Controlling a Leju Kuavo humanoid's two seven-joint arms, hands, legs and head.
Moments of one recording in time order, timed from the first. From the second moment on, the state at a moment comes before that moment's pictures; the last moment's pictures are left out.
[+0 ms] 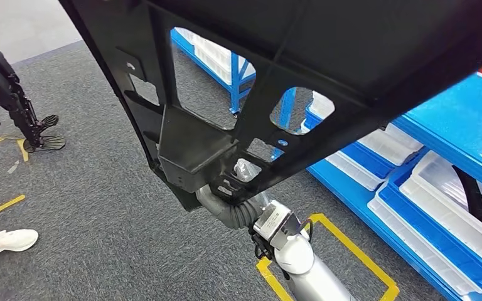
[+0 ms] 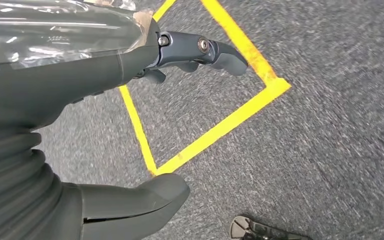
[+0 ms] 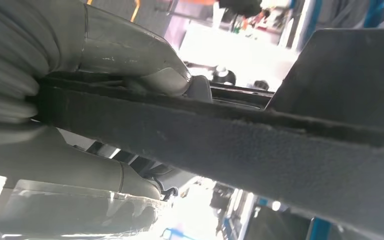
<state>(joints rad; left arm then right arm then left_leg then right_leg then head) -0.11 -0.13 0.91 -0.19 -1.08 0.11 -0.19 -0.27 0.06 0.62 -1.33 0.04 0.02 -0.49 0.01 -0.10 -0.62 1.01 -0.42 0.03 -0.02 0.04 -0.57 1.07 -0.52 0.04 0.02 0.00</state>
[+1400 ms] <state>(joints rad) -0.13 -0.13 0.88 -0.19 -1.09 0.10 -0.18 -0.25 0.07 0.62 -1.36 0.05 0.02 -0.48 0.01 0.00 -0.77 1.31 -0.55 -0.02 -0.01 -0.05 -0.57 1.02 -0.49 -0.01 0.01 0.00</state>
